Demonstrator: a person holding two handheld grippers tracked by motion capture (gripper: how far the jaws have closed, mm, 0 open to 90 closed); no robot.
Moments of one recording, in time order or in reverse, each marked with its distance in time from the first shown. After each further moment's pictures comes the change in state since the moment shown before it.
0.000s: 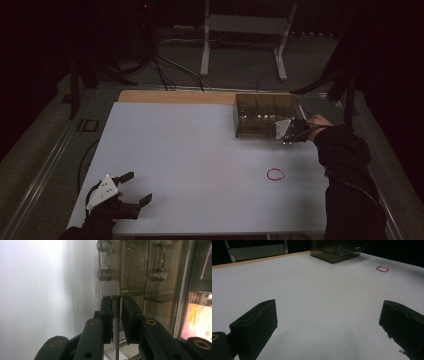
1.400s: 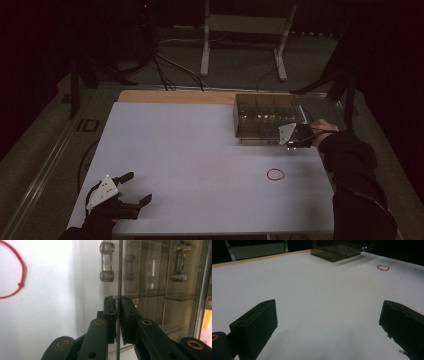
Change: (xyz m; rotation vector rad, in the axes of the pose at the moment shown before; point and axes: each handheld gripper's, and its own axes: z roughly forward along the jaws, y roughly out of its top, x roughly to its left) left arm 0.000 -0.001 0.000 0.012 0.000 0.002; right arm 0.016 -0.004 -0.015 -0.052 0.068 0.018
